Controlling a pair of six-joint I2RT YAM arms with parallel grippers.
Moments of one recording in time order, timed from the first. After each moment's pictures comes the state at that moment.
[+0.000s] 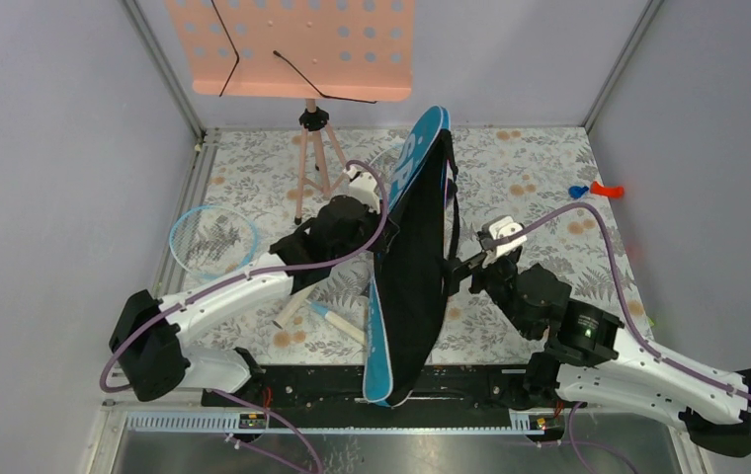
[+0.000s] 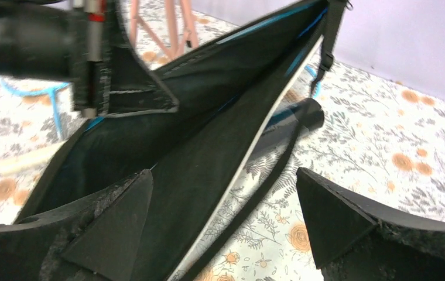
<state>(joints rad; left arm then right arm) -0.86 1.34 1.01 -0.09 -0.12 -0.45 1.14 0.63 0.73 -0.25 0.60 0.01</state>
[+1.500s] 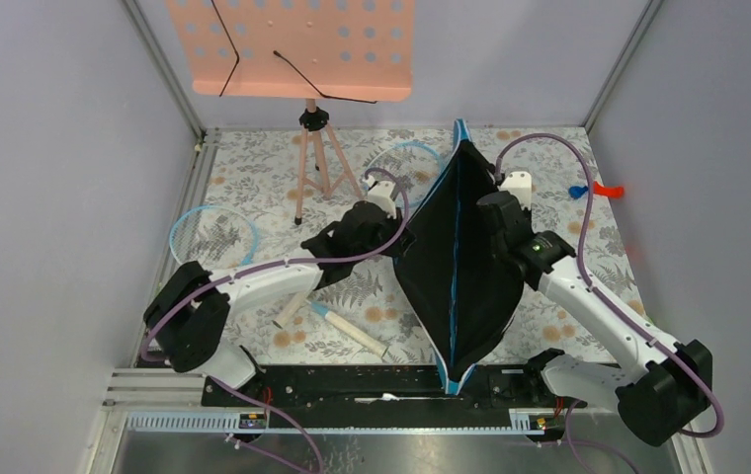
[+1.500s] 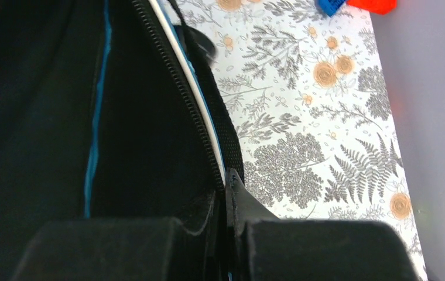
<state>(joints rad) -0.85 1.50 0.92 0.15 -0.05 -0.55 0.54 1.12 0.92 -0.60 0.71 0.29</state>
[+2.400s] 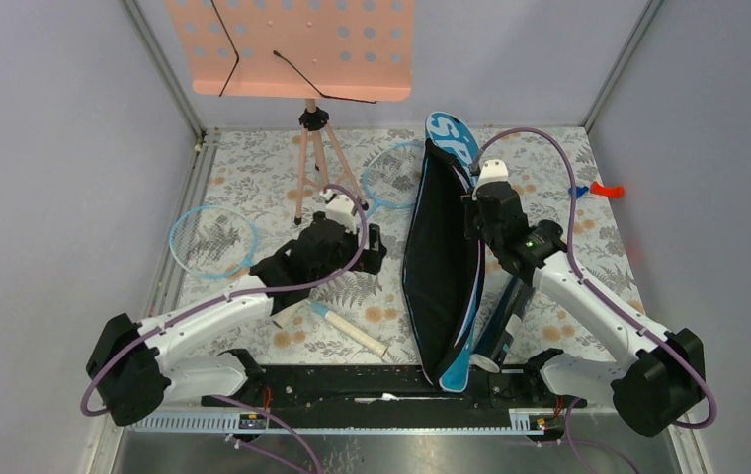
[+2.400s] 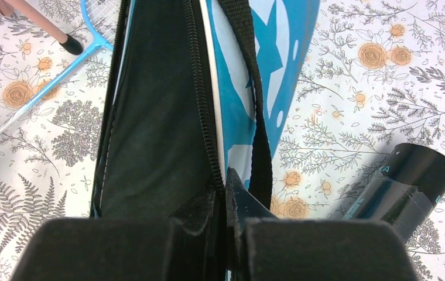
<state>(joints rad) -0.84 1.18 0.78 -0.06 -0.19 -0.40 0.53 1.17 0.92 -0.32 0.32 0.19</state>
